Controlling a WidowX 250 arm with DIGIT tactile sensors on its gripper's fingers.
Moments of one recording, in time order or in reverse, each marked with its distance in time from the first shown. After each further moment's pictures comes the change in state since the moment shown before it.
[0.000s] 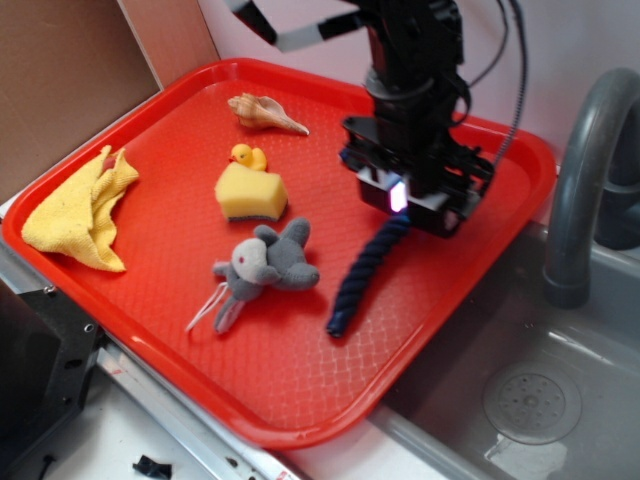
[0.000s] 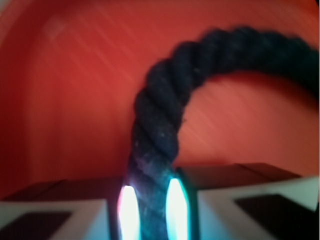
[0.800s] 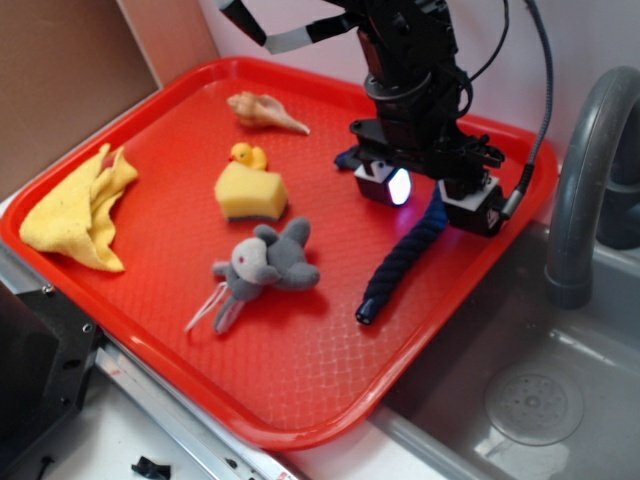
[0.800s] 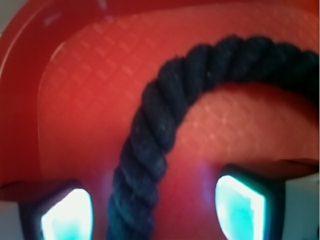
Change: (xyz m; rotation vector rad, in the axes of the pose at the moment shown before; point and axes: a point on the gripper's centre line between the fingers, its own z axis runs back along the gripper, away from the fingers) arm 0.012 -0.013 -0.022 -0.125 -0.057 0.016
